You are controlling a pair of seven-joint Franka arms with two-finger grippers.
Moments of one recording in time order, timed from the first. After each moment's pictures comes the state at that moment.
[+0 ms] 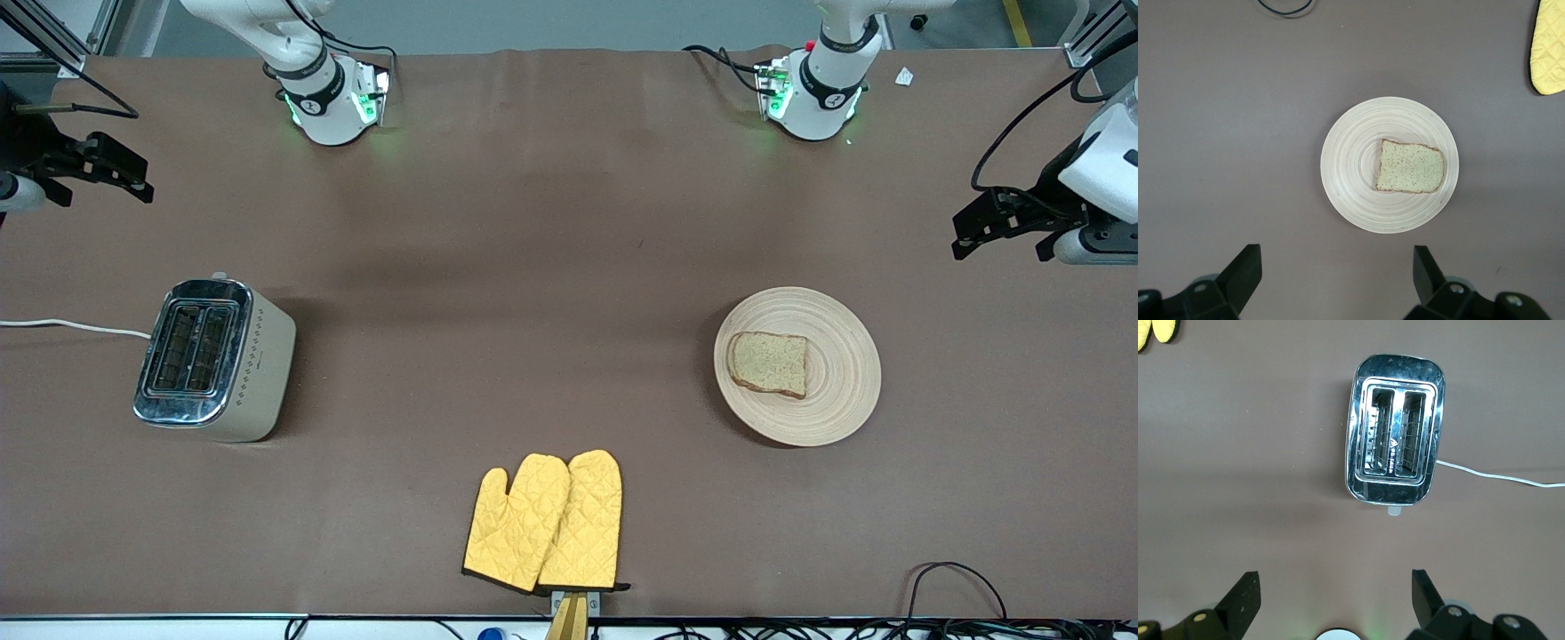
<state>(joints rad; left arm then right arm) -0.06 0.00 -0.04 -1.57 0.01 1.65 -0.06 0.03 -0.12 -0.02 -1.64 -0.02 1.47 -0.05</state>
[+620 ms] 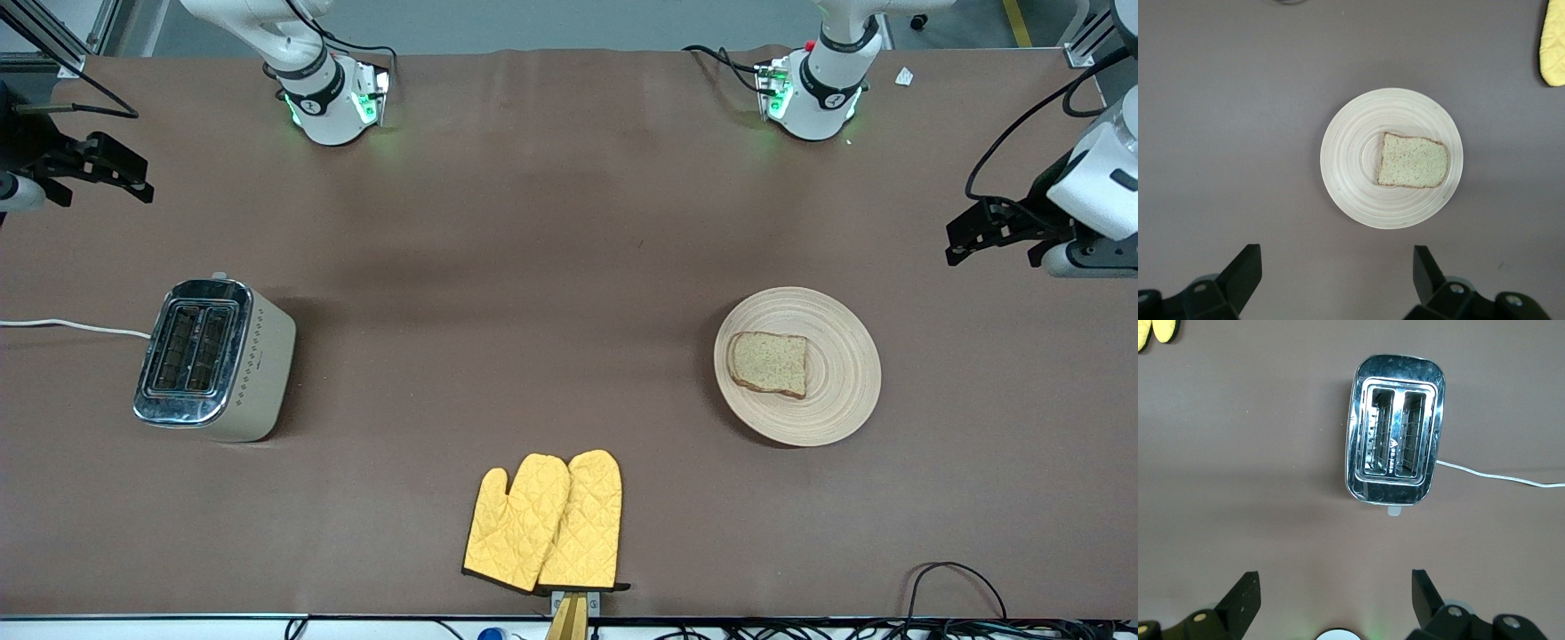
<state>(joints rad) -0.06 0.04 -0.04 -1.57 0.01 1.64 -0.06 0.03 -0.12 -0.02 -1.64 -0.02 1.47 -0.05</state>
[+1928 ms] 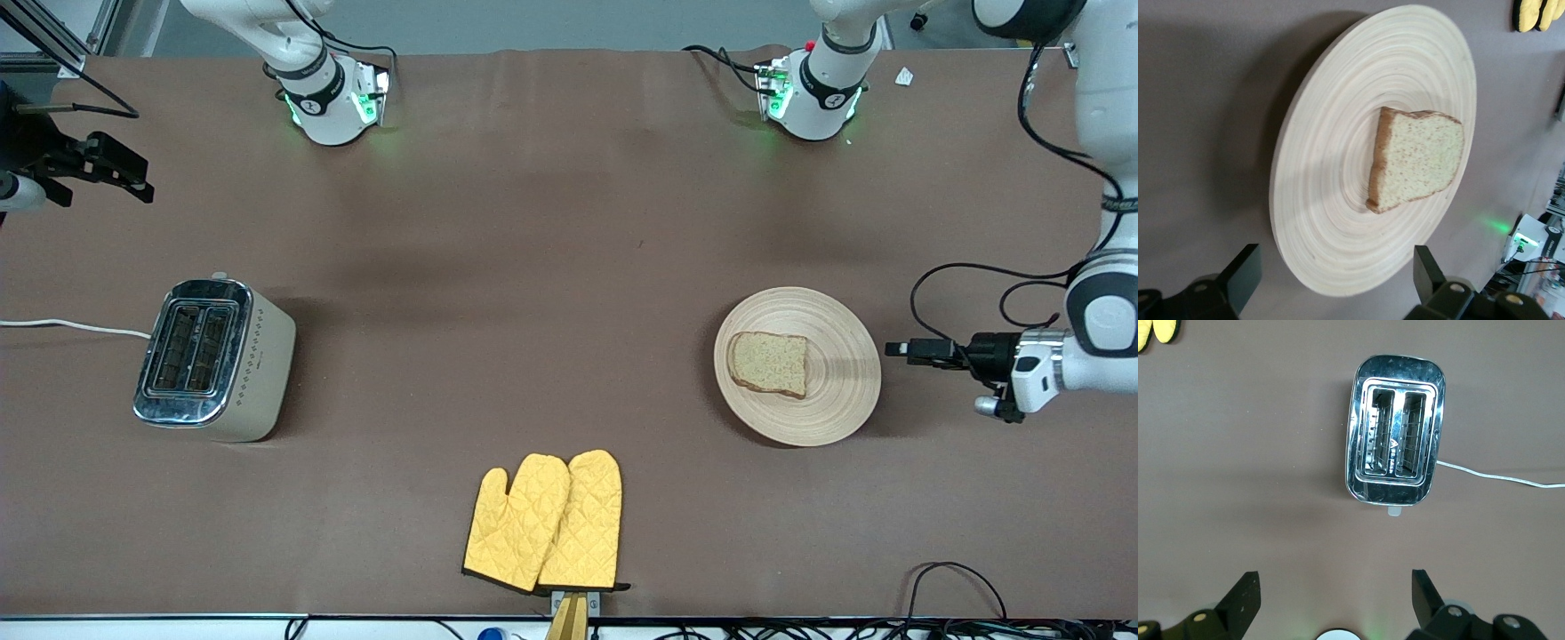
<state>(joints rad) 0.29 0.71 -0.03 -1.56 -0.60 1.70 0.64 0.03 -0.12 -0.02 -1.64 -0.02 1.47 -0.05</state>
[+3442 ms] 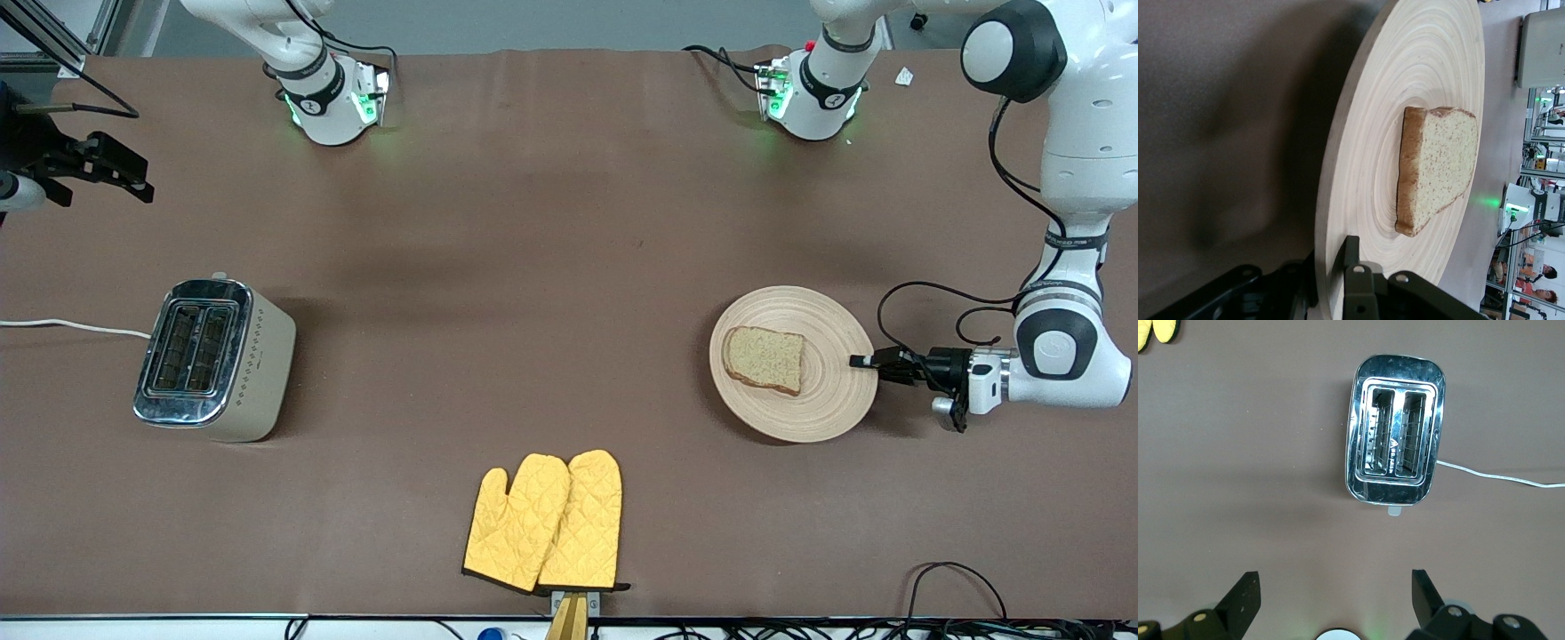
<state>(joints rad) 0.30 0.85 -0.03 -1.53 -0.71 1.71 0.94 0.03 -0.12 -0.02 -1.64 -0.02 1.47 -0.05</state>
